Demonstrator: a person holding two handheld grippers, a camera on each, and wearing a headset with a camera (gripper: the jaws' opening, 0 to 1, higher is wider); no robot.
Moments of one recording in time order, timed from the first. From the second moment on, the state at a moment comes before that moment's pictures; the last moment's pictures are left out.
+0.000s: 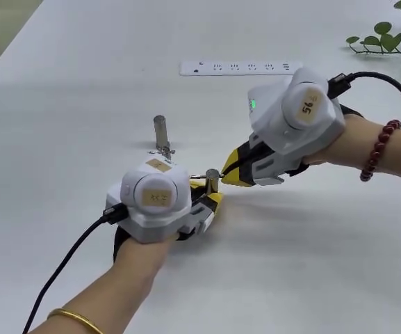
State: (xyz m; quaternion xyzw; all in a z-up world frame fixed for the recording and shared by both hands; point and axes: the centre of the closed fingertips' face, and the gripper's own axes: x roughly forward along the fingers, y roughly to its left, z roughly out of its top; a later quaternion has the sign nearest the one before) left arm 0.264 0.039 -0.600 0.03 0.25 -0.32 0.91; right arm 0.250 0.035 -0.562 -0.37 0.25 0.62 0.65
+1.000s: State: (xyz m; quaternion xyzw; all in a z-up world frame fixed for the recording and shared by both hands) left arm 0.243 0.061 -0.585 0.04 0.24 -0.34 0.91; right arm 0.250 0.057 -0.571 -0.28 0.28 0.61 0.69
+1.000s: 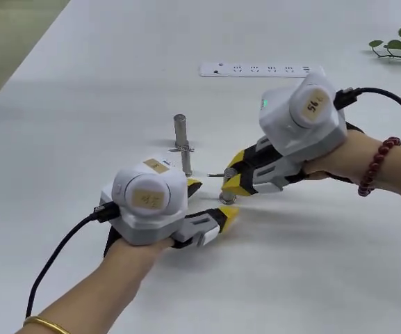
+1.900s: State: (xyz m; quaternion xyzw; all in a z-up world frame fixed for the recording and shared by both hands) left arm 0.234 0.082 -0.554 0.03 0.21 -0.34 0.92; right arm 0.250 0.058 -0.571 -0.25 0.28 0.61 0.70
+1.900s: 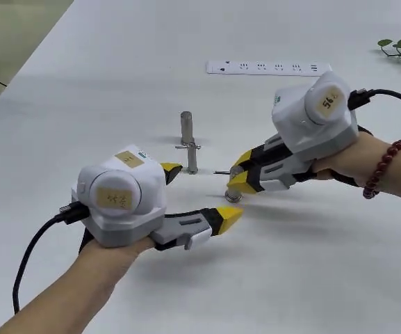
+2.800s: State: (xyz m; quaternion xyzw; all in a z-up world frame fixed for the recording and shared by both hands) left arm 0.234 0.096 -0.550 0.02 0.21 -0.33 0.92; right arm 0.277 0.050 -0.563 -0.27 0.28 0.60 0.70
